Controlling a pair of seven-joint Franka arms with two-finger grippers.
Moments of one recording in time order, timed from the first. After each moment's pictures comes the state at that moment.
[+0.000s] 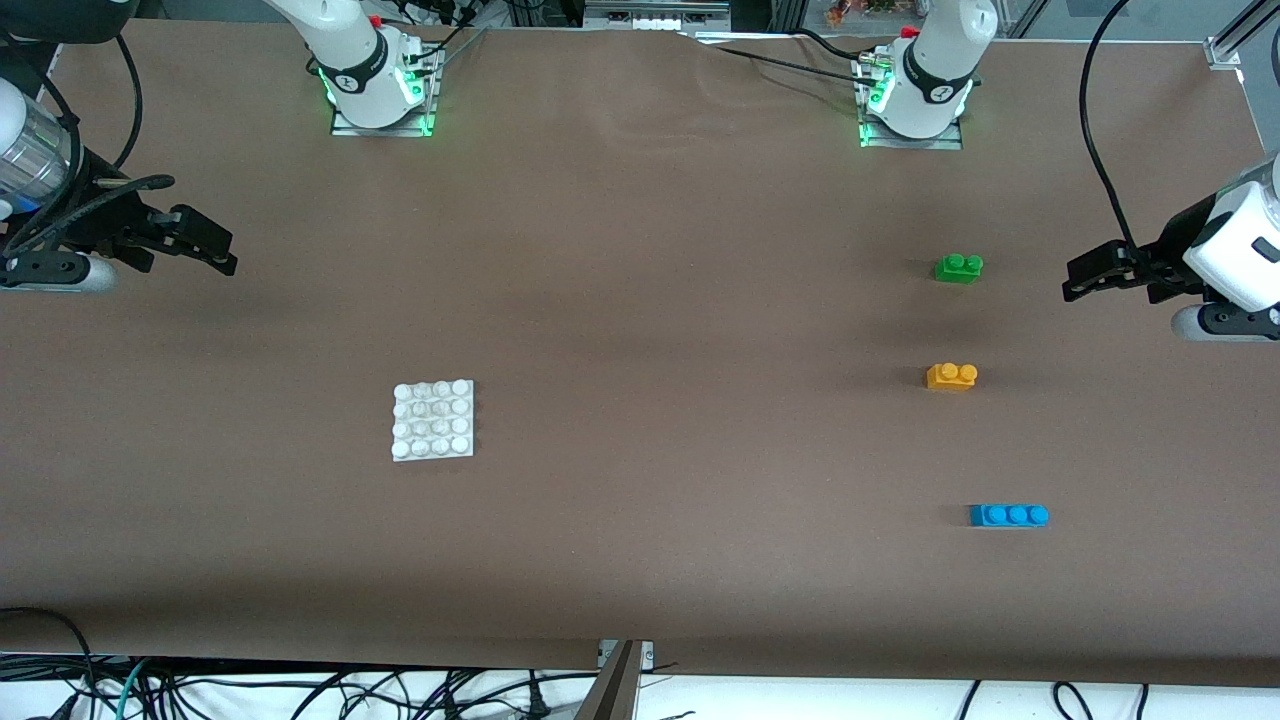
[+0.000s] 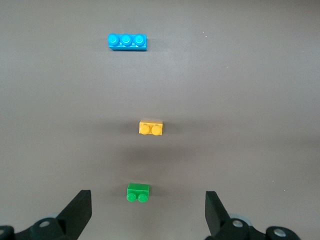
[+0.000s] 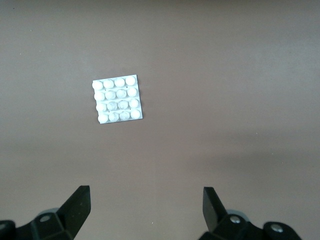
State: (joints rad) left arm -0.05 0.16 0.04 -1.47 -0.04 1.53 -0.03; right arm 0.12 0.05 -0.03 -1.59 0.03 1.64 0.13
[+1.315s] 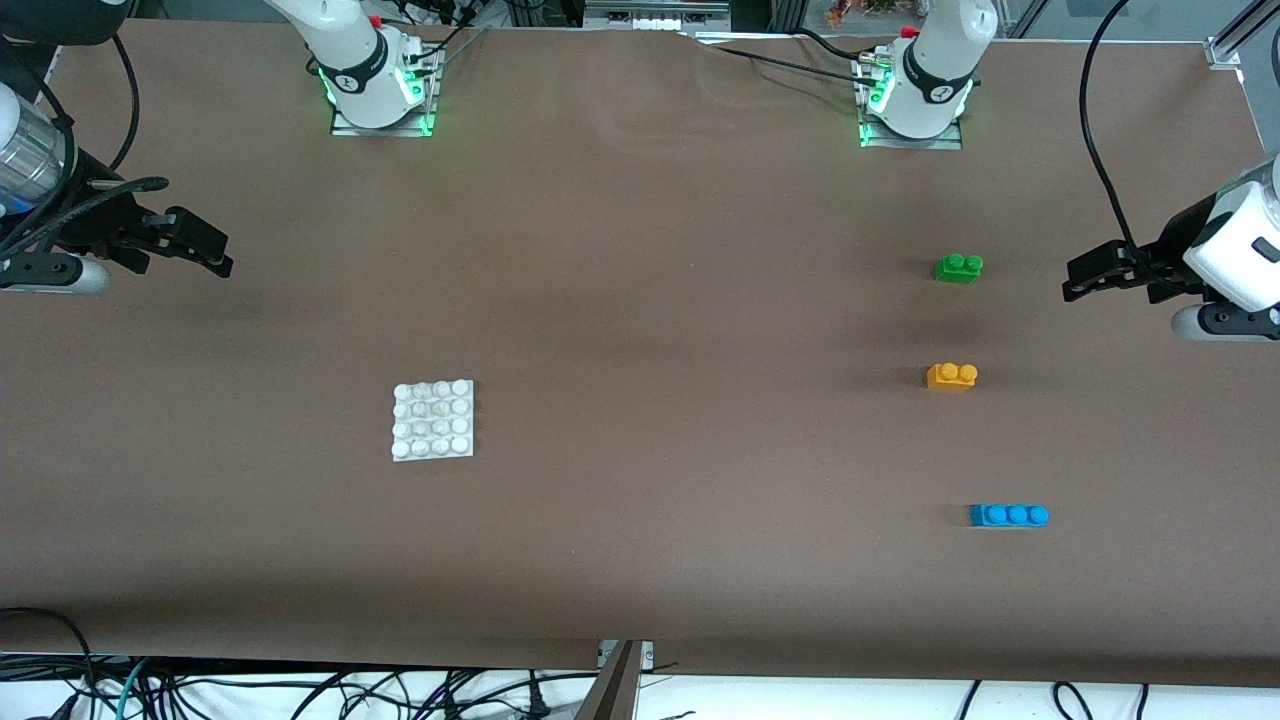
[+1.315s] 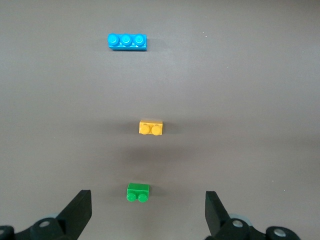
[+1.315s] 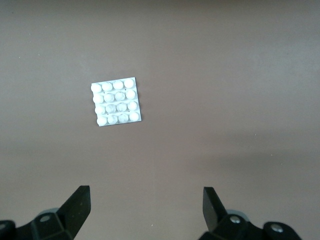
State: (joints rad) left arm -0.05 0.16 0.04 -1.47 -0.04 1.53 -0.03; right arm 0.12 0.05 -0.04 -1.59 0.03 1.65 0.13
